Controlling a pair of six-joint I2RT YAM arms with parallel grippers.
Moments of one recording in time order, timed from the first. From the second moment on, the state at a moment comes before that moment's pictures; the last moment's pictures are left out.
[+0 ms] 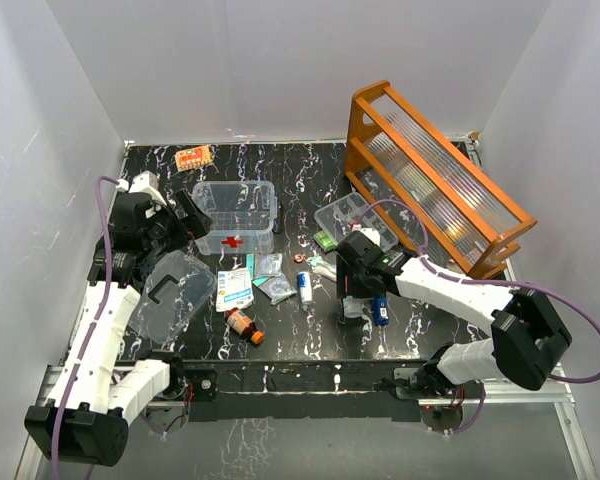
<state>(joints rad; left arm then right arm) -0.10 0.93 0.97 -0.61 0.09 -0.51 0.75 1.34 0.85 -0.66 0.19 0.70</state>
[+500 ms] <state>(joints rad) -0.10 1.00 0.99 -0.62 -0.01 -0.55 0.76 1.35 0.76 -0.54 0.19 0.66</state>
